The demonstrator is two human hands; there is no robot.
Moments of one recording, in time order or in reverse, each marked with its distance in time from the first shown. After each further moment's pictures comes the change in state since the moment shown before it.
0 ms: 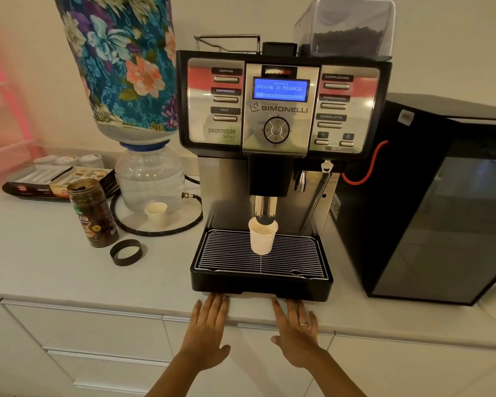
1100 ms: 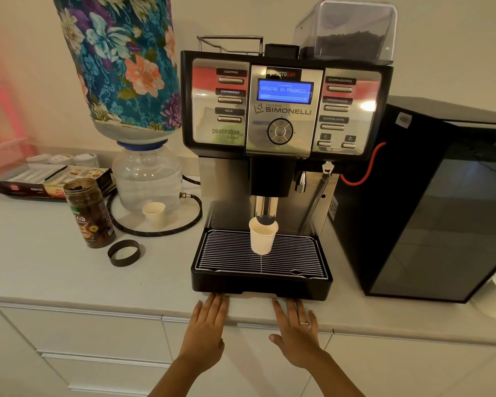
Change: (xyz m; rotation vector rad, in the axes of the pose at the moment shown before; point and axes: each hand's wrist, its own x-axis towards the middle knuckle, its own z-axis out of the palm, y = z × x) left_hand -0.004 0.000 -0.002 -0.011 0.015 -0.019; right_hand -0.001 0.002 0.006 -0.007 0.099 -0.037
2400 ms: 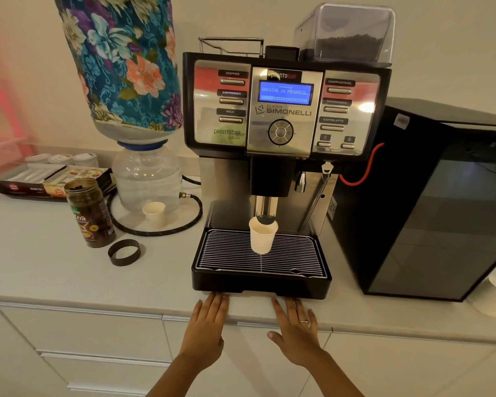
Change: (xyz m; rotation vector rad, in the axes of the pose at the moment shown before) left_hand 0.000 0.000 -0.003 0.012 0.004 -0.001; right_hand 0.005 0.003 0.013 0.039 0.038 0.071
